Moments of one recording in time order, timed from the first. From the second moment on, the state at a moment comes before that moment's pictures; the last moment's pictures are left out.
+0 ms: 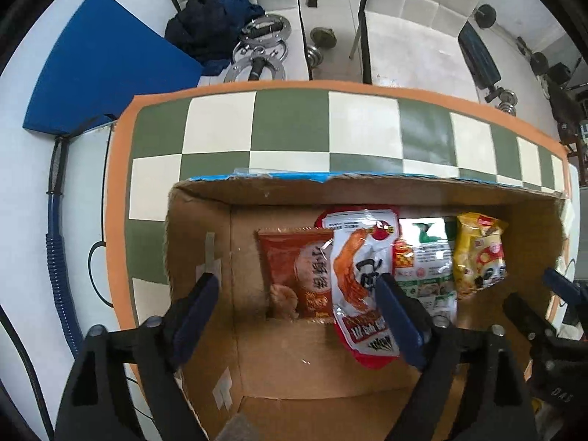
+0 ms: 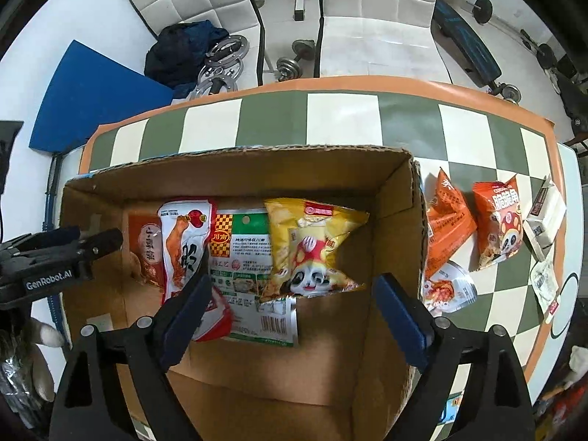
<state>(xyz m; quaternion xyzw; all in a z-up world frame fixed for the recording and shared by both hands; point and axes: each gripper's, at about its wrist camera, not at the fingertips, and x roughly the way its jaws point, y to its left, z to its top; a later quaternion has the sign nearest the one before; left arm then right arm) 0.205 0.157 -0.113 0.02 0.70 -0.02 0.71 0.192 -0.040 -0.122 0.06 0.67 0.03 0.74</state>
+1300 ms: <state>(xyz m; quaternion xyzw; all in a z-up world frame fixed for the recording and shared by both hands) 0.005 0.156 0.052 -0.02 0.58 -0.04 0.81 -0.010 -0.036 0.056 0.08 0.56 0.07 0.82</state>
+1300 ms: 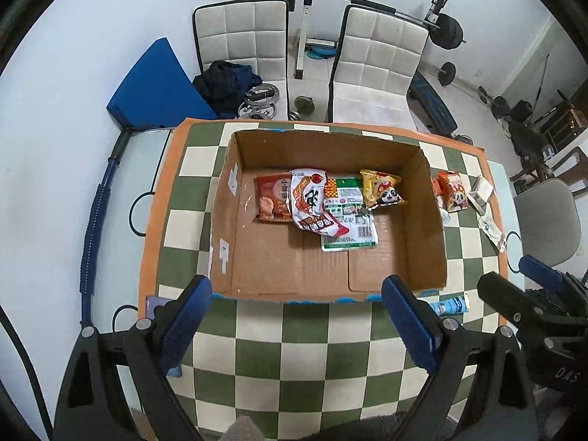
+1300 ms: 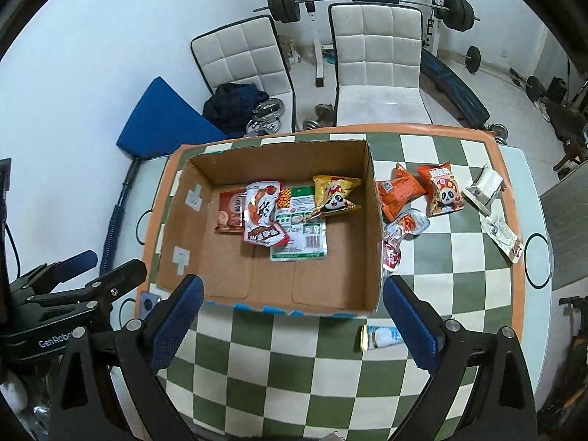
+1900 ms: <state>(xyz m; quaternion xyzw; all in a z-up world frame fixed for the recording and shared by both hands) 0.010 0.094 0.071 0.00 0.55 -0.07 0.83 -0.025 -0.100 0.055 0.14 0.56 0.06 0.81</state>
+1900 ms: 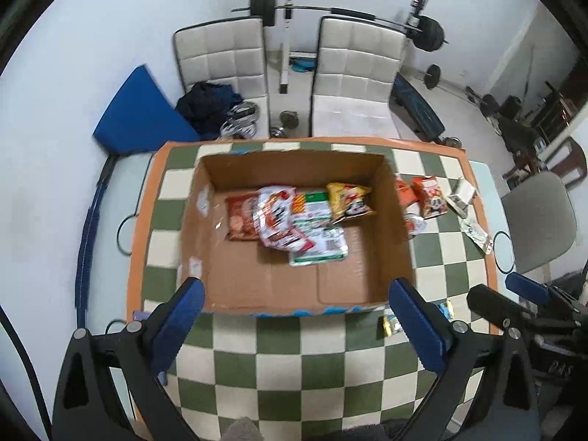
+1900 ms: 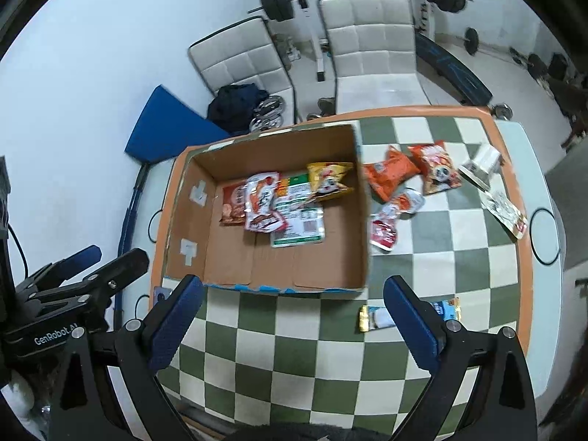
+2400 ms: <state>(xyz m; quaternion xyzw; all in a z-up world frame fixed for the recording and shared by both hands) 0.141 -0.108 0.010 0.02 0.64 -0.16 0.75 0.041 -0.353 0.002 0.26 0.57 -0.08 0.77</state>
